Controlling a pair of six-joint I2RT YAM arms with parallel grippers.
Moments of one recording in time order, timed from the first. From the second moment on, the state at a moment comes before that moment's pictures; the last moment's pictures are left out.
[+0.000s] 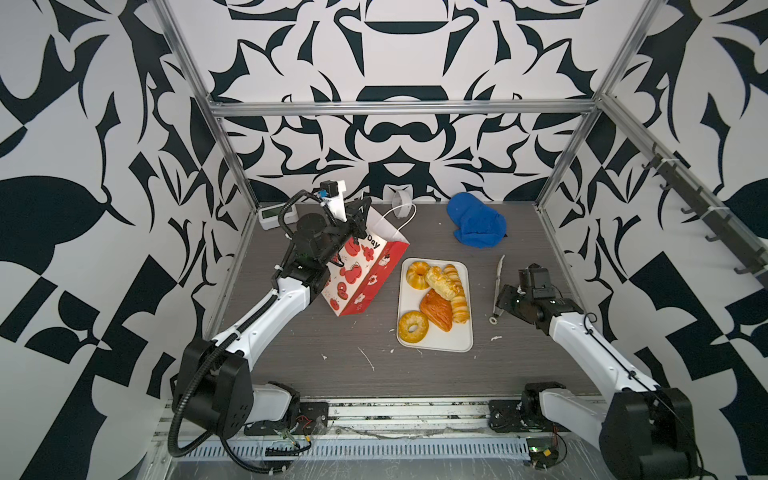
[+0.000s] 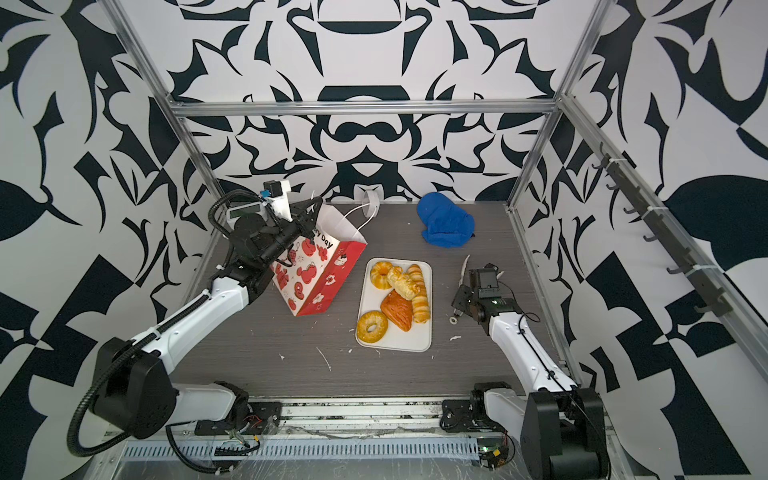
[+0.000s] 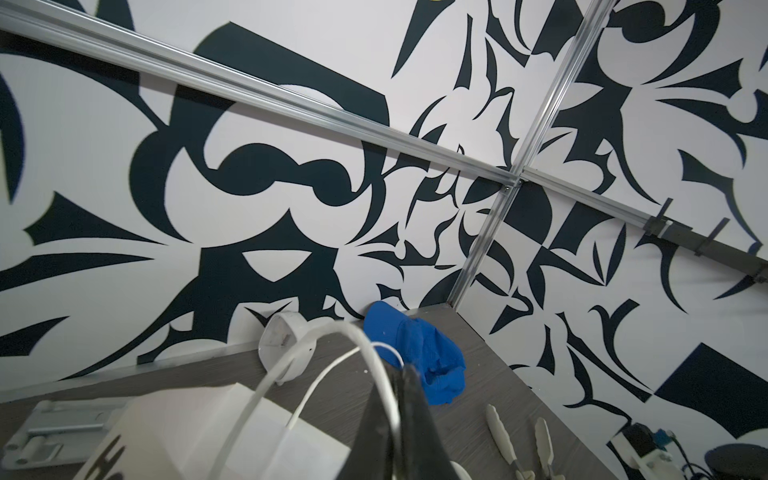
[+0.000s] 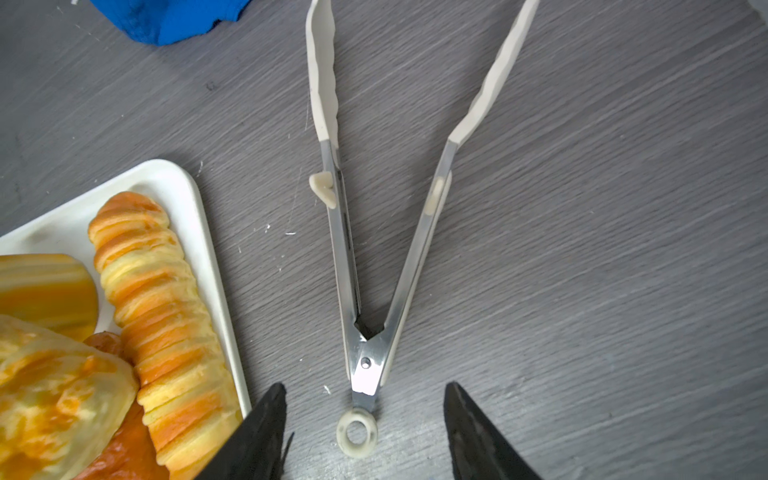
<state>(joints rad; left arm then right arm) -0.43 1.37 1.02 0.49 0.24 -0.39 0.05 1.09 0.61 -0.49 0.05 0.54</state>
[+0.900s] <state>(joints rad) -0.37 1.23 0.84 0.50 0.19 -0.34 0.05 1.13 0.59 -0.43 -0.02 0.55</state>
